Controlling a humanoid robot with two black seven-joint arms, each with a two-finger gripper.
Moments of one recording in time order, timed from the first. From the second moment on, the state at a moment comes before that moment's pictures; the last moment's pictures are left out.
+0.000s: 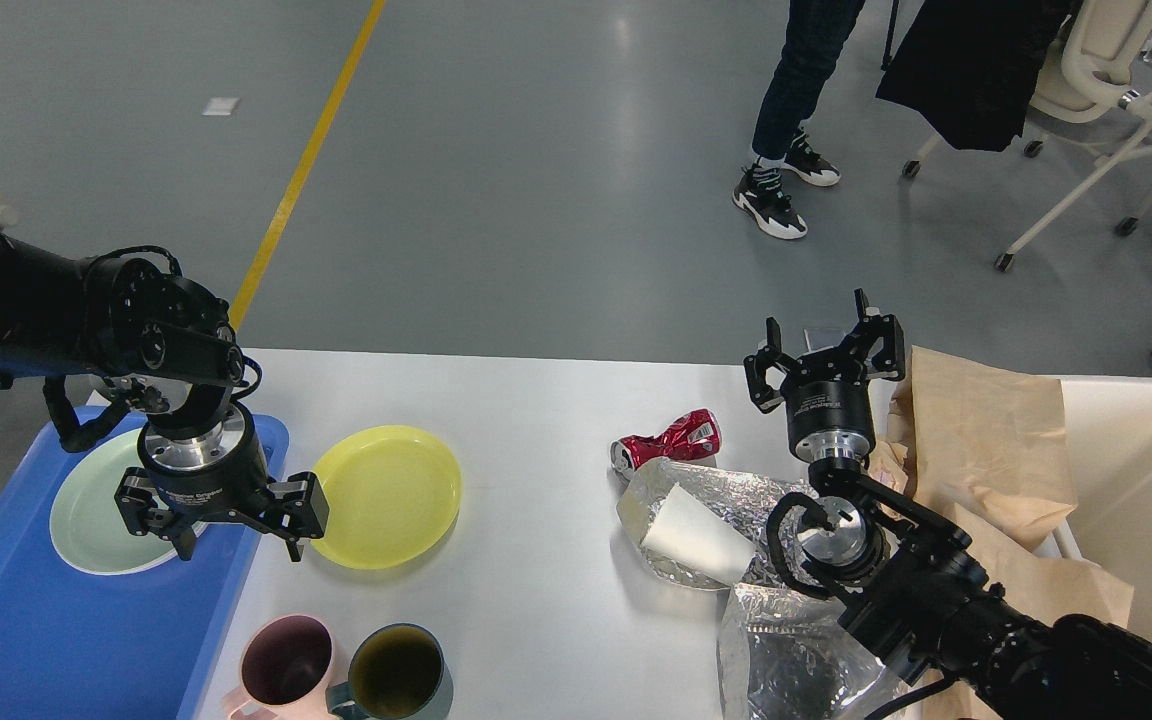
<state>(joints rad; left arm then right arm) -1.83 0.18 1.37 -1.29 -0.07 -0.68 0.17 0.65 0.04 0.63 0.46 0.24 0.32 0.75</state>
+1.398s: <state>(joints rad) -1.66 0.12 1.27 -1.35 -0.06 -0.51 0.43 0.65 0.04 0.63 0.46 0.24 0.32 0.75</state>
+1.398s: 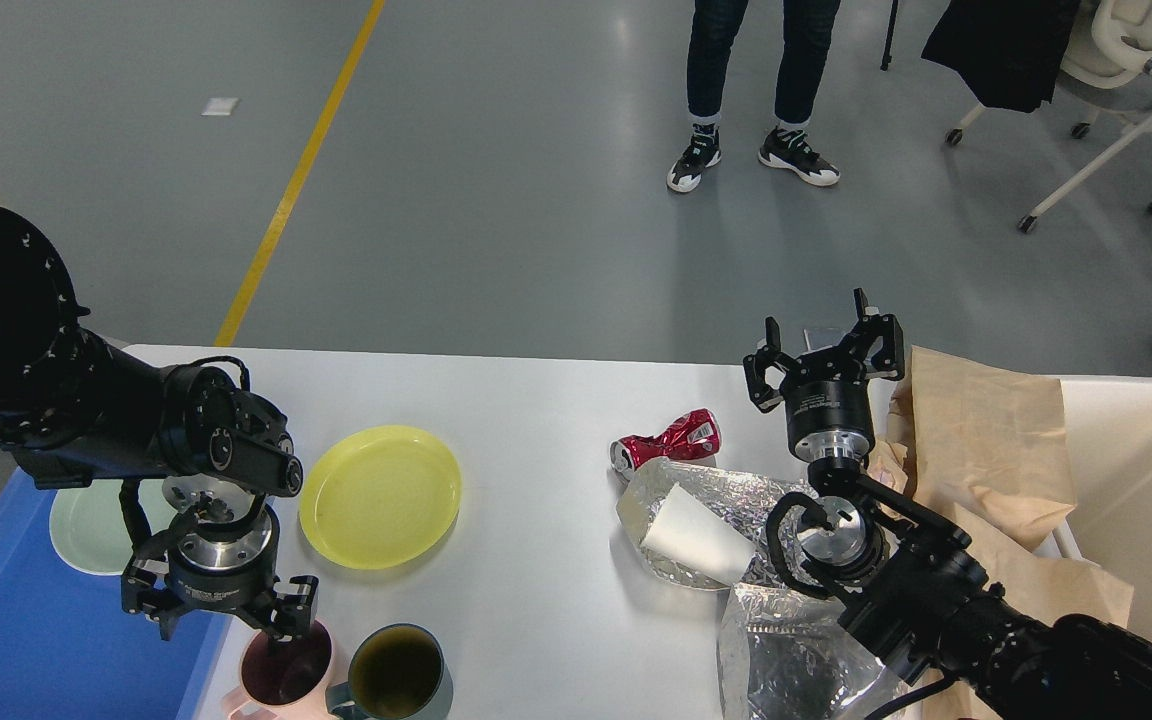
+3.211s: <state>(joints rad) -1.52 0.07 1.25 -1.39 -0.06 -0.18 0.48 0.65 0.04 0.63 0.46 0.24 0.32 0.75</state>
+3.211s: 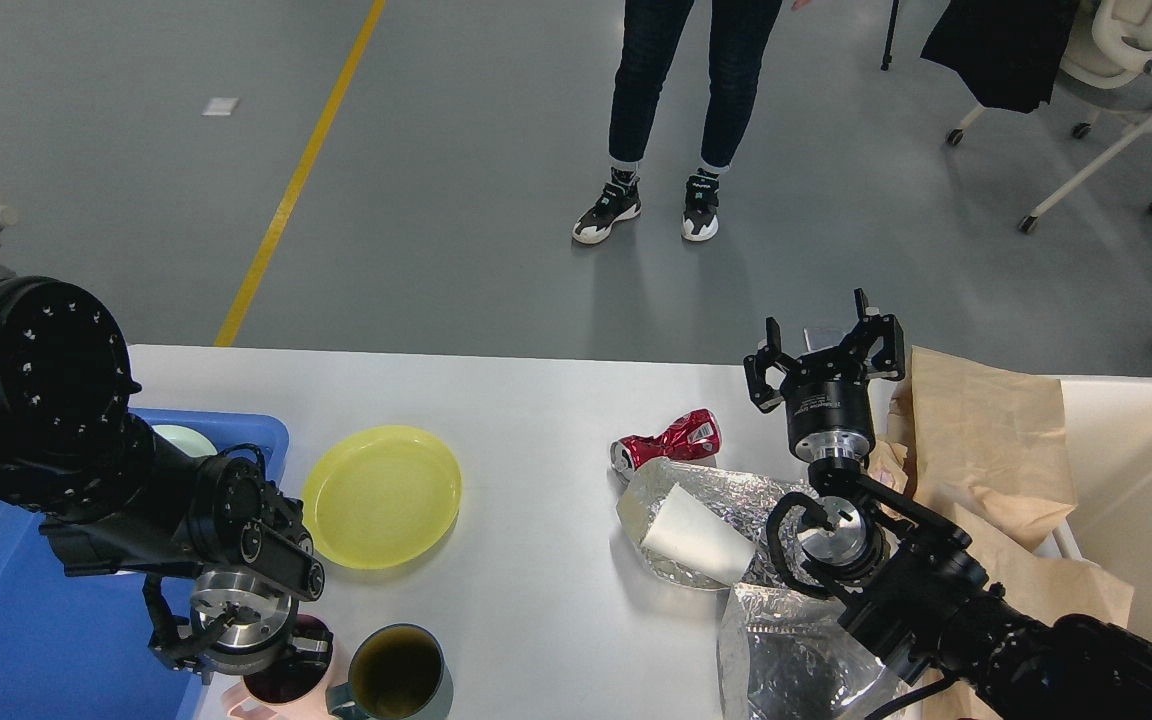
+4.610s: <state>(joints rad) -2.00 0.39 1.27 -1.51 0.18 -0.87 0.48 0.65 0.04 0.63 0.46 0.24 0.32 0.75</state>
